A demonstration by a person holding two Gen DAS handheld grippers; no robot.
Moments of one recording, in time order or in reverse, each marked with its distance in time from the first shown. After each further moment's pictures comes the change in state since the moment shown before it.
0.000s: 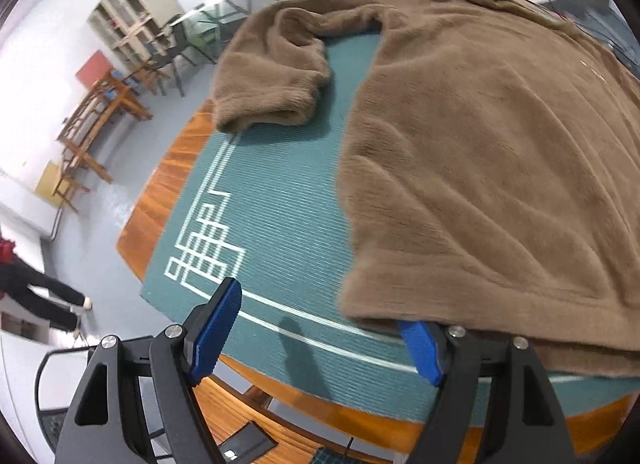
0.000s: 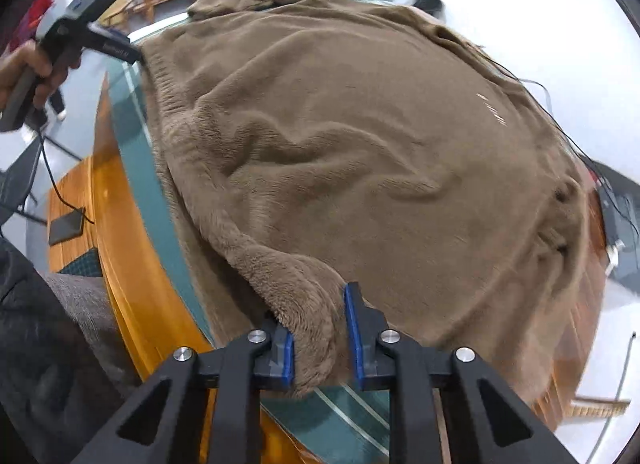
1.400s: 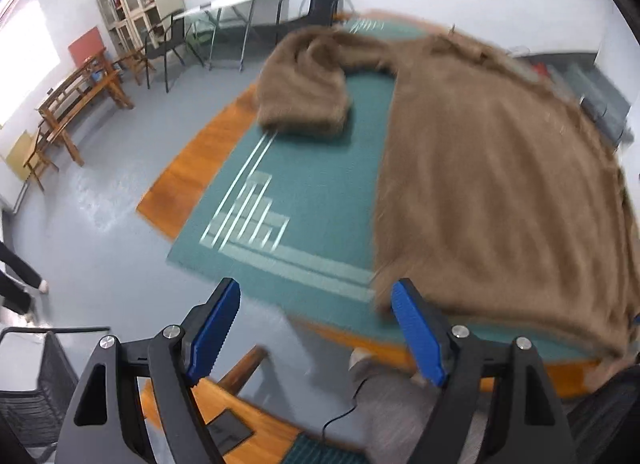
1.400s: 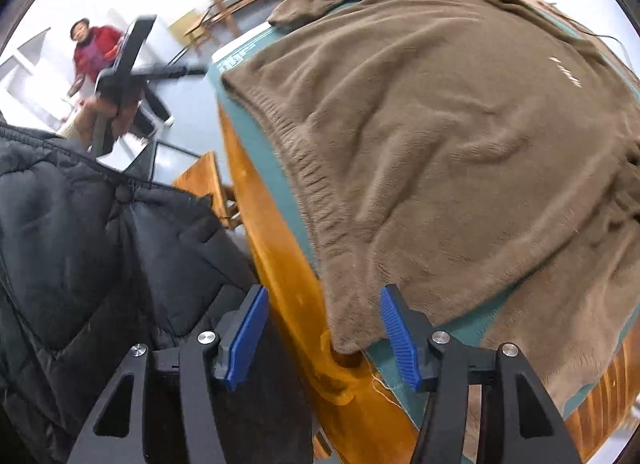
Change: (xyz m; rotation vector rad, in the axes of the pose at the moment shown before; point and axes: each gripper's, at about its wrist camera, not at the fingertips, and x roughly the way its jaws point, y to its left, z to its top) left arm -0.063 0.058 -0.030 -0.083 -0.108 -0.221; right arm -0.029 -0.038 0.004 -0.054 0.082 0.539
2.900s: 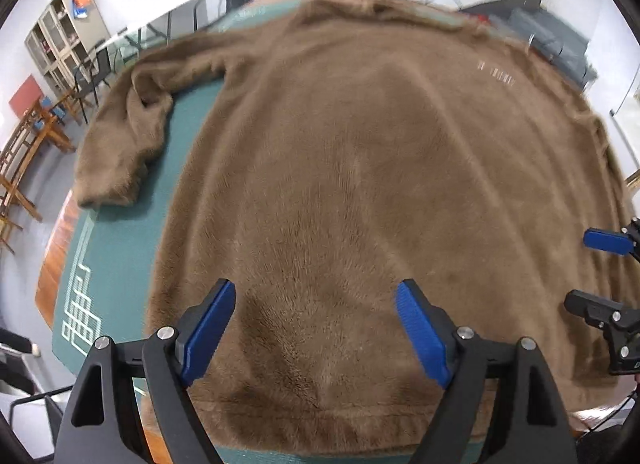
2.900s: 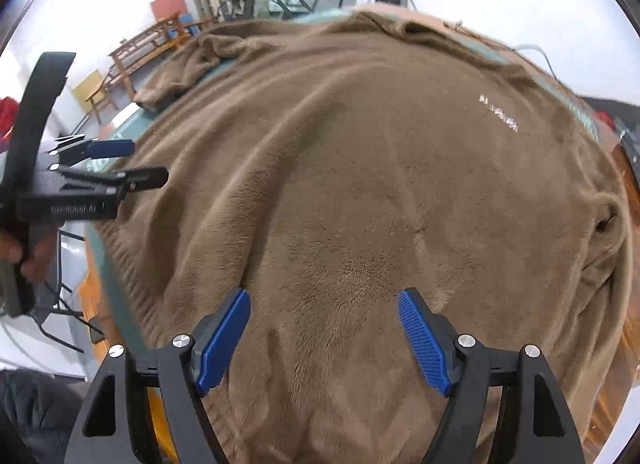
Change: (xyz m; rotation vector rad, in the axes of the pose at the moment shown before) left arm 0.092 -0.136 0.039 0.198 0.100 -0.081; right arm 0.051 -0.053 0.073 0.239 -0.150 -0.340
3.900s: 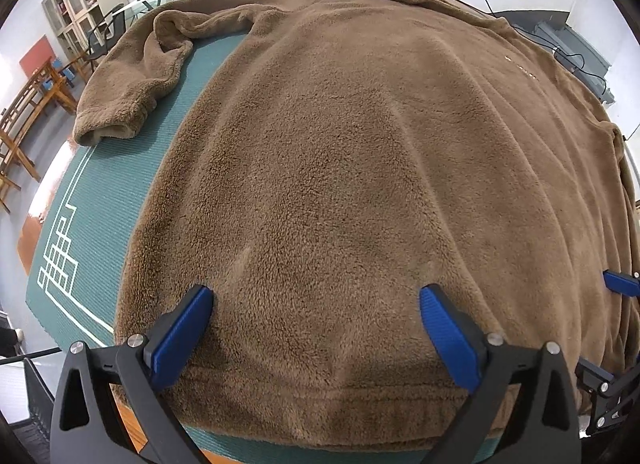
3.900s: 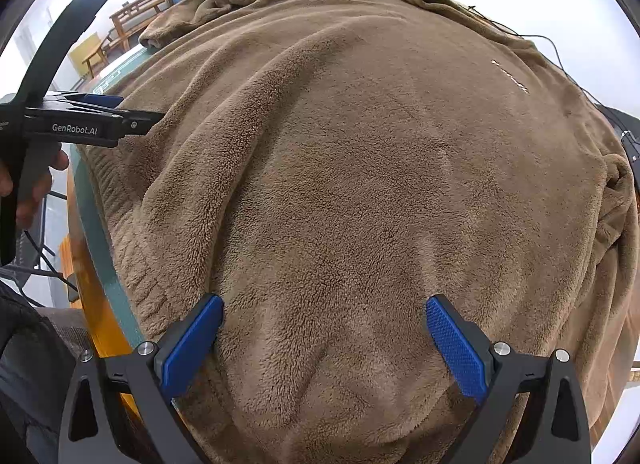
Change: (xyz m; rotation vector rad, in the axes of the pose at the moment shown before) left arm 0.016 0.021 -0.020 -0.109 0.028 -0.009; right arm 0.005 -0.008 -0.047 -0.099 0.050 -0.061
